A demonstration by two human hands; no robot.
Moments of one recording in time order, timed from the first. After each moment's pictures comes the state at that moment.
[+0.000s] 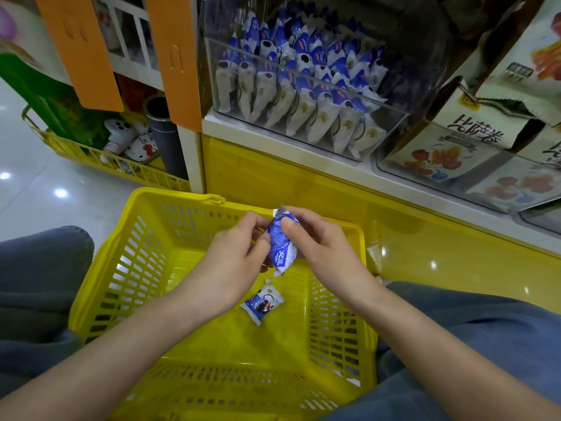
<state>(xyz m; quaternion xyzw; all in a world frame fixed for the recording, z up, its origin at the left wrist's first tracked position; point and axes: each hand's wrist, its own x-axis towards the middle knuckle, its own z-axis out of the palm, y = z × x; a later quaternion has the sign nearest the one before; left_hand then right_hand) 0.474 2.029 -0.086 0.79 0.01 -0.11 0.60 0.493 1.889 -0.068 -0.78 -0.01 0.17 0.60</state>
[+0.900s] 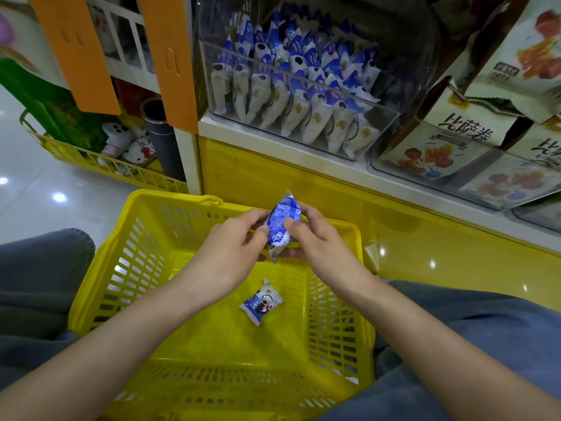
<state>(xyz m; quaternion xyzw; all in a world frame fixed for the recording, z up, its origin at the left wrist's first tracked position) 0.483 2.027 -0.078 0.79 -0.01 -0.11 0.60 0.497 1.889 -0.073 -0.74 0.03 0.21 0.64</state>
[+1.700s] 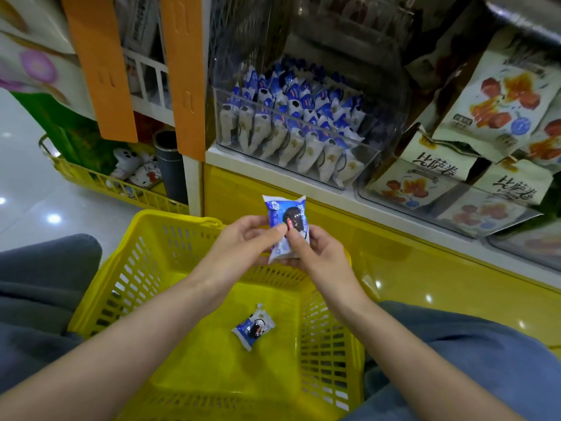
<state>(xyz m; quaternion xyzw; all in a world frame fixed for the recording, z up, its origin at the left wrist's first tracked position) 0.486 2.016 -0.062 0.63 0.09 -0.12 0.76 0.492 1.882 -0.065 -0.71 0.02 0.10 0.69</state>
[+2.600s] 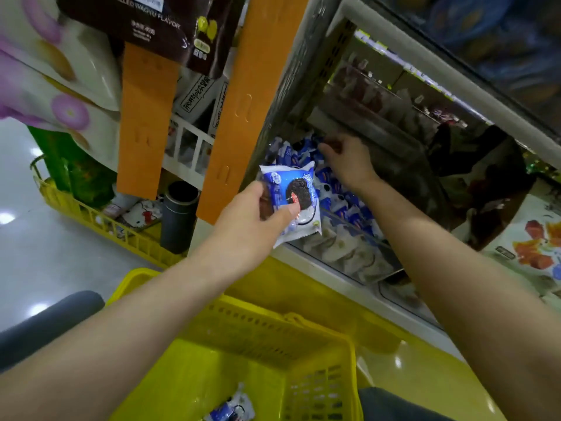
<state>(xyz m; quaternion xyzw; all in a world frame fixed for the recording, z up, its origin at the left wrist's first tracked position) 0.586 2.078 0.001 0.71 0.03 0.03 0.71 0.752 1.937 0.036 -0.96 -0.13 -0.10 0.24</state>
